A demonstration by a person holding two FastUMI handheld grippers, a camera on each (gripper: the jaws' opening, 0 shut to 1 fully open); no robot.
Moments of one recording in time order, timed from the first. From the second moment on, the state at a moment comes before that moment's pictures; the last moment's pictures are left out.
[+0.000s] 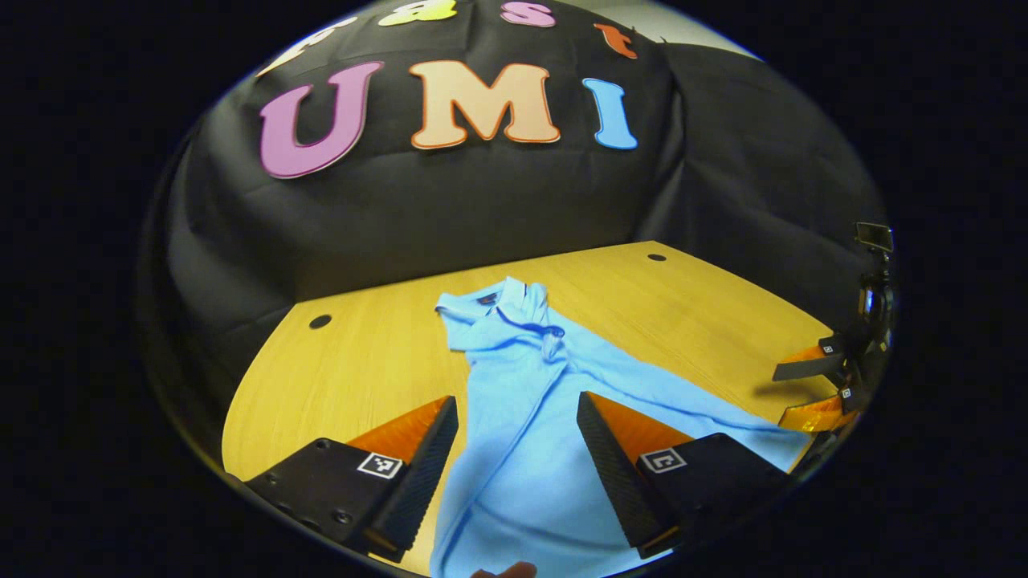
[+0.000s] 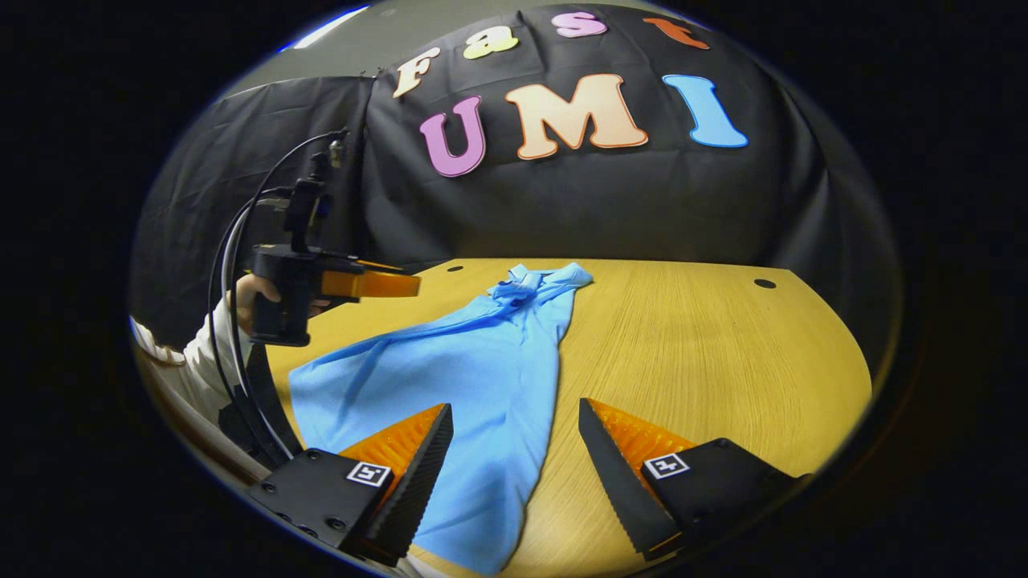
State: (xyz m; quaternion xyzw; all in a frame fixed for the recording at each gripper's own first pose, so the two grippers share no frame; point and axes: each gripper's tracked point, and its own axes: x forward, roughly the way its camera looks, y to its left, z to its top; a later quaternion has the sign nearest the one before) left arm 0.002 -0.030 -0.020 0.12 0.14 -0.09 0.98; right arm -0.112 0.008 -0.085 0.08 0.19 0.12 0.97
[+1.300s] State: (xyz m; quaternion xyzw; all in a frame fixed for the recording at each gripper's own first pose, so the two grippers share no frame) left arm -0.128 0.047 -0.132 0.07 0.17 -0.02 0.98; right arm -0.176 0.053 -0.138 0.02 0.24 0.11 0.96
